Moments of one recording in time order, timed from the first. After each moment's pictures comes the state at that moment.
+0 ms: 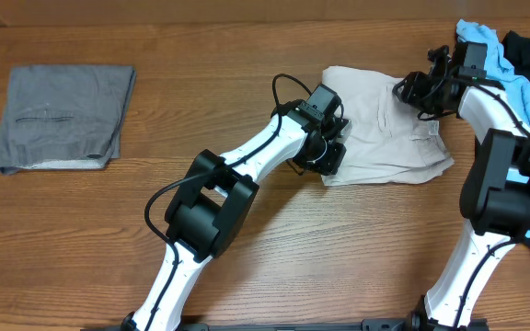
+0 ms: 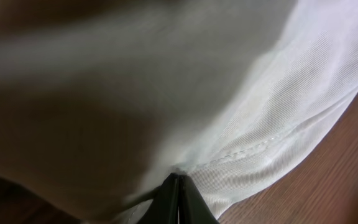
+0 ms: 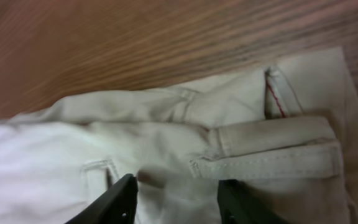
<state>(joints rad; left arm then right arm) -0.67 2.36 1.81 -0.75 0.46 -0.24 -0.21 2.22 1.64 -0.47 -0.45 0.20</state>
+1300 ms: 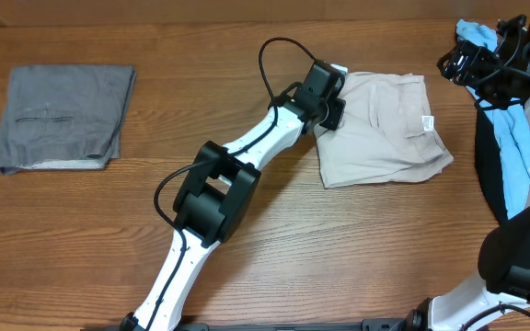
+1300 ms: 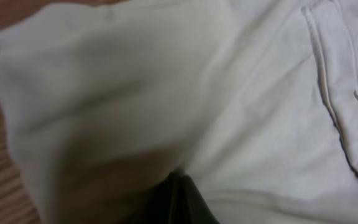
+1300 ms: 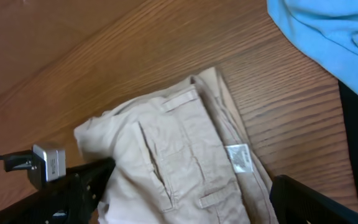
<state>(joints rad) -0.61 2.49 1.96 -0.38 0.10 -0.24 -0.30 1.84 1.75 -0.91 -0.34 0.20</state>
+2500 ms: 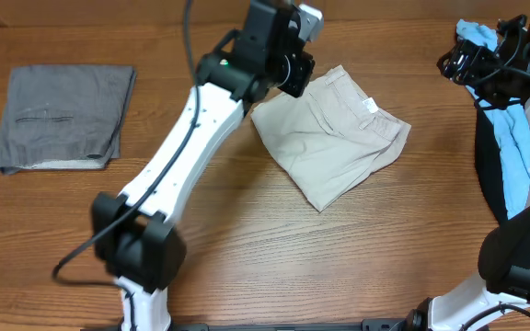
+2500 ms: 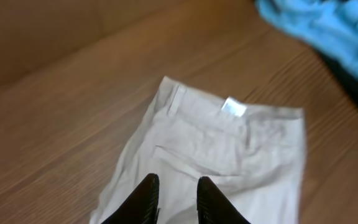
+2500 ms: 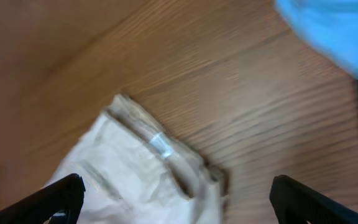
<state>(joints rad) -0.49 2.03 1.94 -0.68 0.20 0.02 -0.30 1.84 1.75 -0.93 -0.41 0.28</state>
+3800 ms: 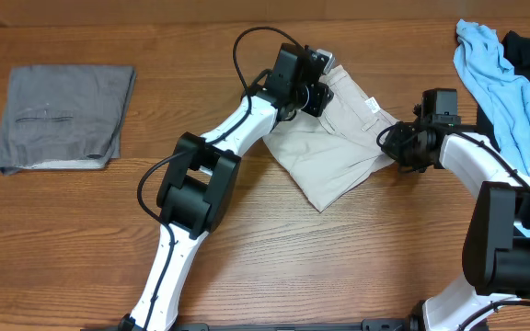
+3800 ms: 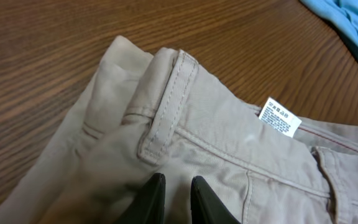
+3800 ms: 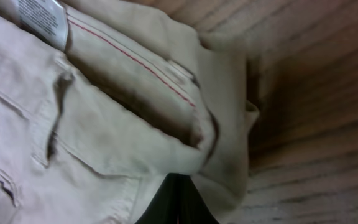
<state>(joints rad) -0.50 2.48 1.92 -0.16 0.42 -0.15 -0.08 1.84 1.09 -0.48 -0.21 0.48</state>
